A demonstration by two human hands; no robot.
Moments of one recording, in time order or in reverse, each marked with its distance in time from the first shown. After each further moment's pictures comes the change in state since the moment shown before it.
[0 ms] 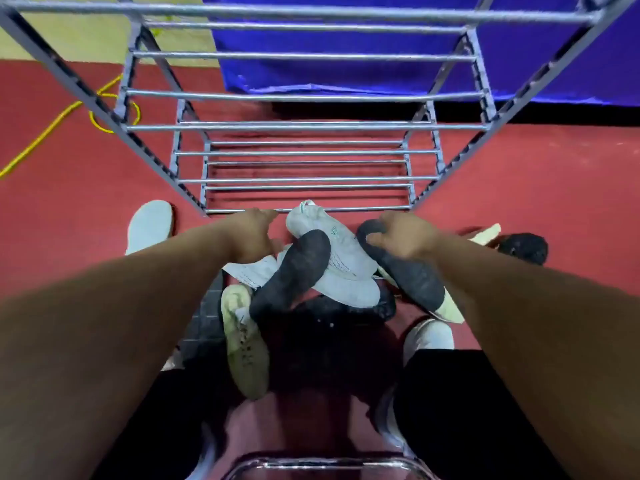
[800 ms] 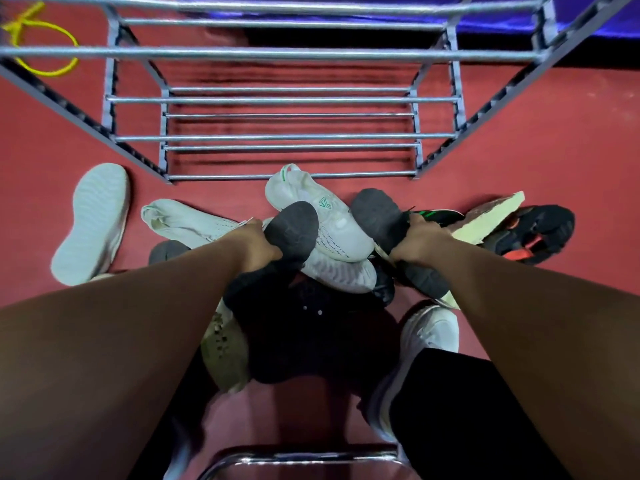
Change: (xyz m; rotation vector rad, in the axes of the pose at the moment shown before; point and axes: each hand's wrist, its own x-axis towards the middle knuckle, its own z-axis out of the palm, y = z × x) left_hand 0.065 0.005 0.099 -0.350 -0.192 -0.371; right_hand 0.064 0.084 0.073 -0.025 -0.141 0.477
